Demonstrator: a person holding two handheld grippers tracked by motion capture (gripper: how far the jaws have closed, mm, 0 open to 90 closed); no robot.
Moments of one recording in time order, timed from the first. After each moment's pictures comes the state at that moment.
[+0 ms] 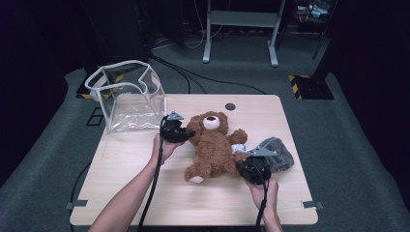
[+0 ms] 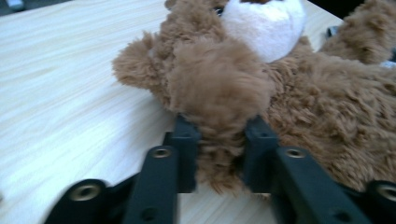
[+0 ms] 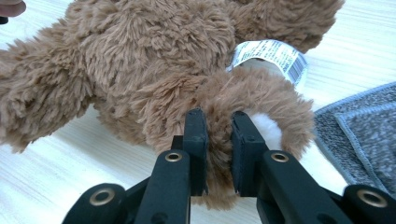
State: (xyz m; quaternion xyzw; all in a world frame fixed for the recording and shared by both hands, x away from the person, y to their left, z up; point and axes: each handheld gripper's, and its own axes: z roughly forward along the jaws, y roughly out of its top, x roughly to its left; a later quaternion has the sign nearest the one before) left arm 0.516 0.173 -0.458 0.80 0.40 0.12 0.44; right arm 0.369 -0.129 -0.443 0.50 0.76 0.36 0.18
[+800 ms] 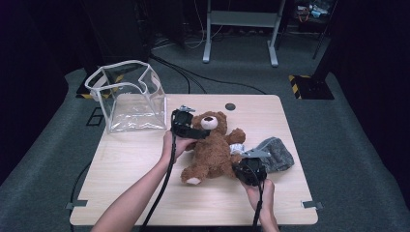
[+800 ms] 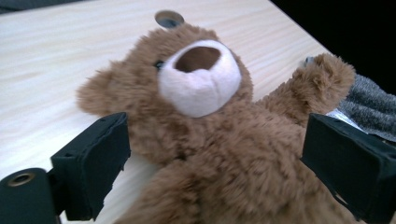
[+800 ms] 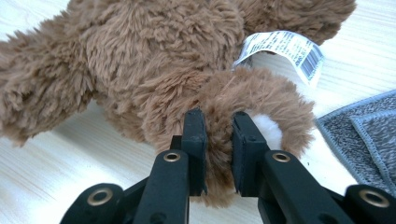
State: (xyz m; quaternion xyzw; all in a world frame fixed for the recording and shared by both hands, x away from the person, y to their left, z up) left arm 0.503 0.119 -0.413 0.79 0.45 0.11 0.41; right arm 0.366 -0.116 -0.447 0.49 0.77 0.35 0.19
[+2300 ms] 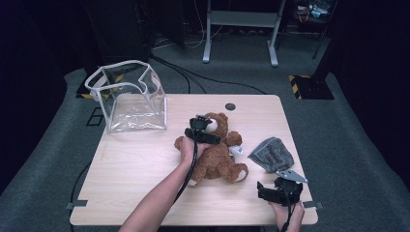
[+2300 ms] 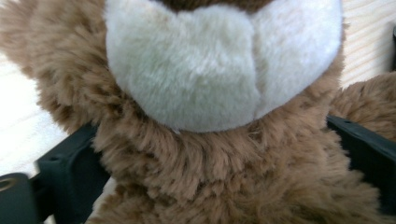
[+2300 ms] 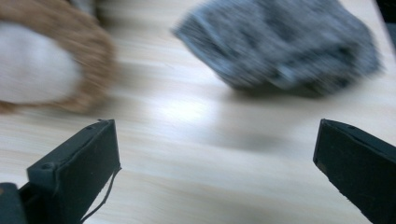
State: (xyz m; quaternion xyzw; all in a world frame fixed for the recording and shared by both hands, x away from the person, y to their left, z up) left arm 0.531 0.074 -0.479 0.78 0.52 0.08 0.33; right arm 0.319 -0.213 -0.492 0.60 0.69 0.32 0.25
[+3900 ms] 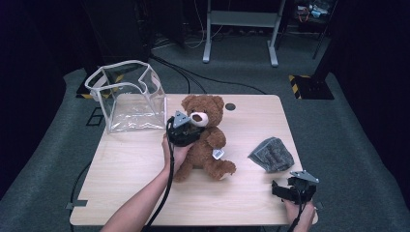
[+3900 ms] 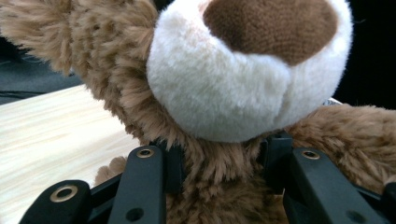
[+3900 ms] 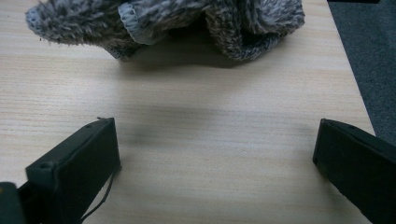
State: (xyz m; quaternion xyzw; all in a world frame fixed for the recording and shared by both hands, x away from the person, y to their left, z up) left arm 0.465 0.137 -0.415 0.73 0.39 0.22 0.52; right arm 0.341 -0.263 -0.531 0.63 0.67 0.29 0.27
